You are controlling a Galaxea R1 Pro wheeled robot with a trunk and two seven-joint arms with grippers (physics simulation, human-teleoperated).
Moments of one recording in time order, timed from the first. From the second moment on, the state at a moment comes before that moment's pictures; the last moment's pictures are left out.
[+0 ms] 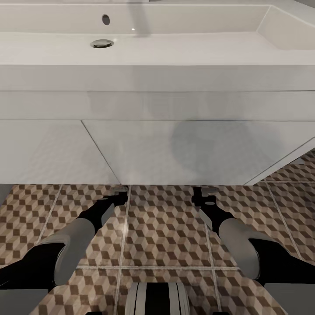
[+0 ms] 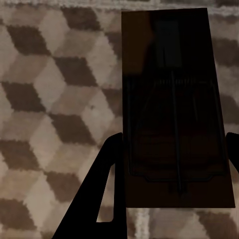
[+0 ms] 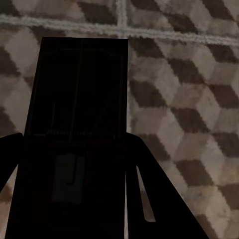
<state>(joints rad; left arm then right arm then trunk) -1.07 -0.06 0.07 -0.23 -0.02 0.17 0.08 -1.10 0.07 -0.14 -0.11 0.23 0.00 -0.24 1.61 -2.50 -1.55</state>
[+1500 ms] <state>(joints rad) -1.07 -0.06 0.06 -0.22 -0.02 0.10 0.08 -1.10 0.07 -0.14 -0.11 0.23 0.00 -0.24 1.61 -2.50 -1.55</state>
